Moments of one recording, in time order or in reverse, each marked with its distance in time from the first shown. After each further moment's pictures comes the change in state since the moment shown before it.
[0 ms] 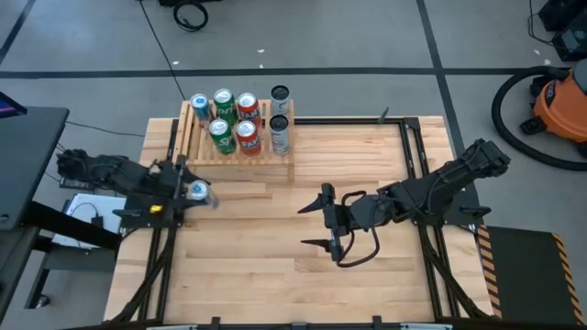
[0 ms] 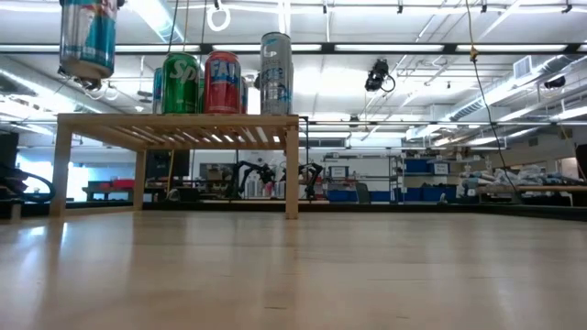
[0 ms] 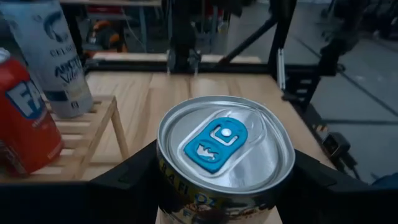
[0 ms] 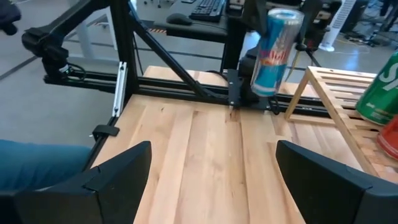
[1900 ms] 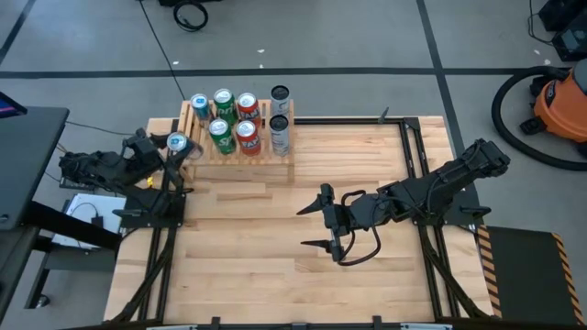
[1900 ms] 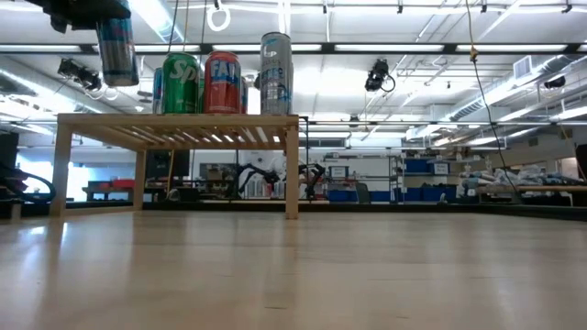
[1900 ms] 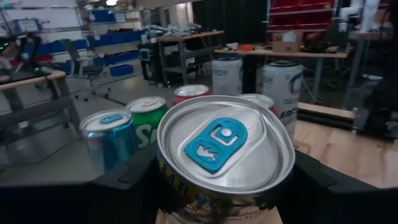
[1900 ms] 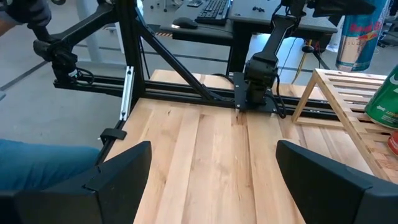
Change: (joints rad) left arm 0.000 -0.138 0.000 0.021 -0.781 0.086; right arm -0.005 0.000 0.000 0.015 -0.025 0.008
